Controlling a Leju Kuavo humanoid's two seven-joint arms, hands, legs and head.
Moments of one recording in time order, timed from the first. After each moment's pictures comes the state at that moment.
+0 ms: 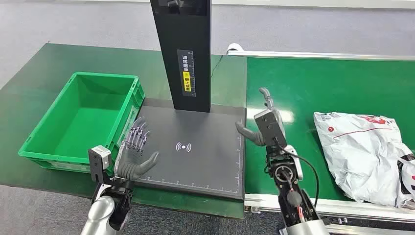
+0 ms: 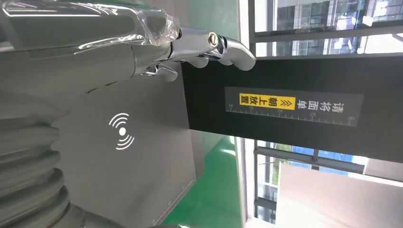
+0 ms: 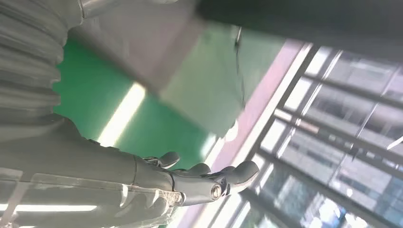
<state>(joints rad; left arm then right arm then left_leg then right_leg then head) -0.11 -0.14 -0.14 -1.33 0.05 -0.12 -0.35 -0.51 0.03 0.22 -0.94 0.40 -0.14 -0.23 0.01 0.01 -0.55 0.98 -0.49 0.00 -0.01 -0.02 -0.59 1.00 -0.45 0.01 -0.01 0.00</state>
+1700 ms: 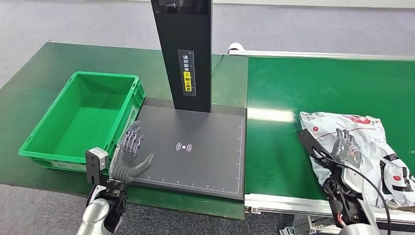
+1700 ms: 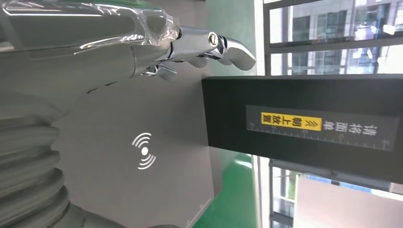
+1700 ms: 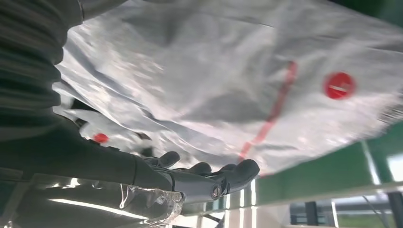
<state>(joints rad) -0.09 -0.13 -0.09 -1.33 0.02 -0.13 -0.32 -0.42 -0.24 0.01 -0.77 1.06 -0.15 0.29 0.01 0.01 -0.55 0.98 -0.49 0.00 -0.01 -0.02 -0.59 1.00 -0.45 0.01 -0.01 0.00</state>
